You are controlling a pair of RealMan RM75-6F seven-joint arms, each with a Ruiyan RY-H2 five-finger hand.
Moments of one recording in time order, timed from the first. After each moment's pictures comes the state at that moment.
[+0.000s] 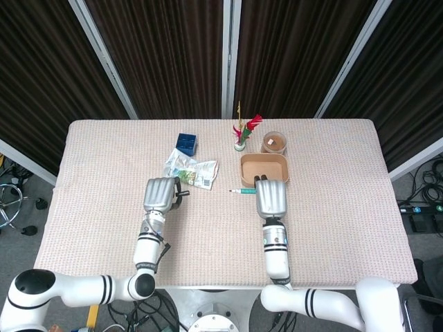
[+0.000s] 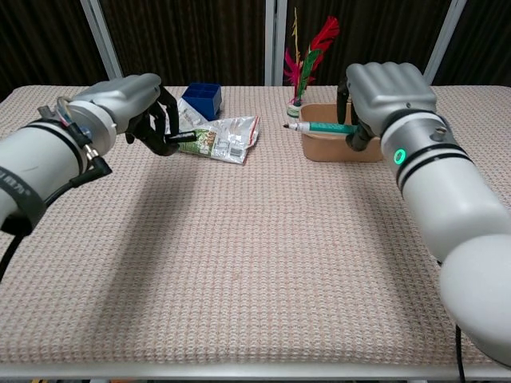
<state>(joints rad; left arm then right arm) -0.83 -1.84 -0.29 -1.47 0.68 1.30 0.68 0.74 -1.98 0.31 -1.38 -0.90 1.45 -0.93</state>
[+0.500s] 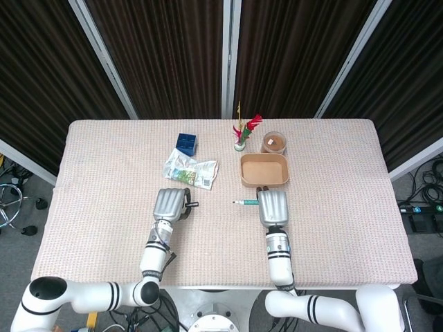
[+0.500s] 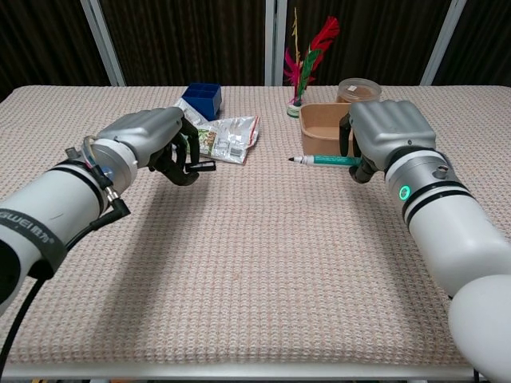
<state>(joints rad) -0.81 -1.94 -0.26 -1.35 0.76 1.22 0.62 0.70 -2.02 0.27 -1.29 -0.91 1.38 -0.88</state>
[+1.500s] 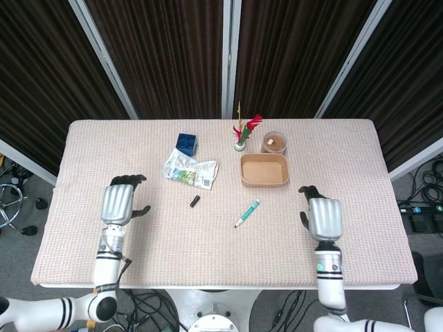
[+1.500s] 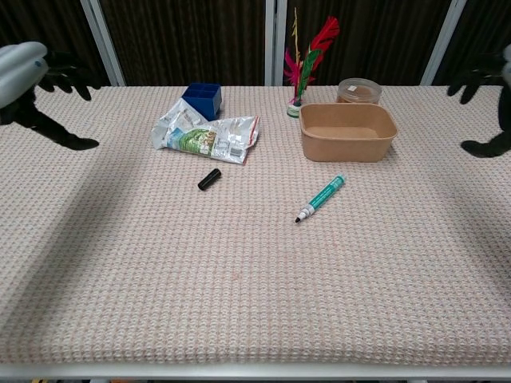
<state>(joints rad) -0.55 -1.66 -0.15 -1.58 1.07 1.48 0.45 0.41 -1.61 0.11 -1.67 -1.19 1.59 -0.62</state>
